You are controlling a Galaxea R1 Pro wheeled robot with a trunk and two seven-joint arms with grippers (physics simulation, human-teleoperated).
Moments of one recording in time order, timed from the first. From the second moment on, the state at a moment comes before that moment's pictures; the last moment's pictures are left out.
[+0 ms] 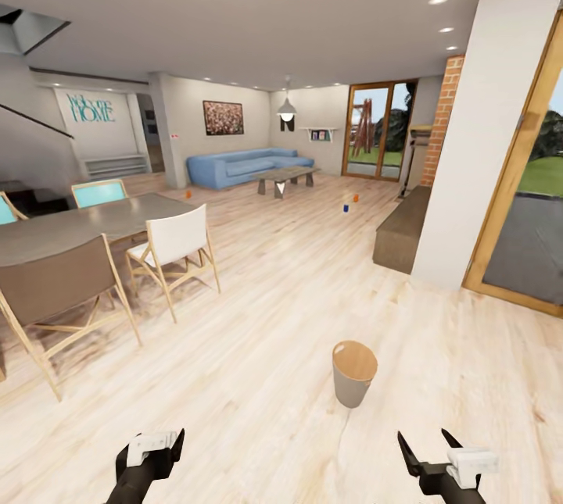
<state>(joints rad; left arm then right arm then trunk) -0.03 0.08 -0.01 -1.03 0.16 -0.12 0.00 0.15 -0.07 -0.21 -1.28 -0.11 -0.25 0.32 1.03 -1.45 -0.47</state>
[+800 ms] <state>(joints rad) -0.03 0.08 -0.01 -1.03 0.16 -0.12 0.00 0.15 -0.07 -0.21 -1.28 -0.11 -0.25 0.32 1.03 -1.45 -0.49</state>
